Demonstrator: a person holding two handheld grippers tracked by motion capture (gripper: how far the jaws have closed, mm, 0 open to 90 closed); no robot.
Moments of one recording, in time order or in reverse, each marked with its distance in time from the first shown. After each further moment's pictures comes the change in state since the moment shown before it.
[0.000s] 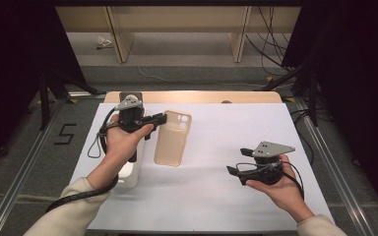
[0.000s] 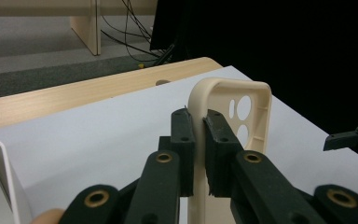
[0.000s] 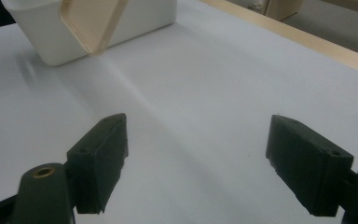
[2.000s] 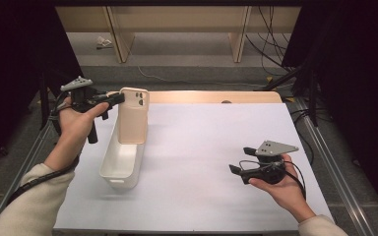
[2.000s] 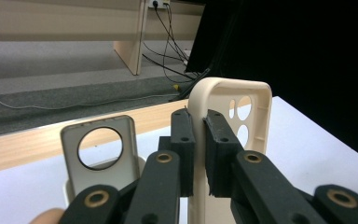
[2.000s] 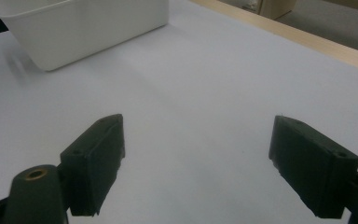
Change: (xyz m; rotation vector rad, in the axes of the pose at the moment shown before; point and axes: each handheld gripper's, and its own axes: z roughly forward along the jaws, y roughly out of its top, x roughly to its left) left arm 0.093 0.034 -0.061 -0.086 0.112 -0.024; right arm -0.005 -0.003 -0.002 -0.011 -0.013 0.034
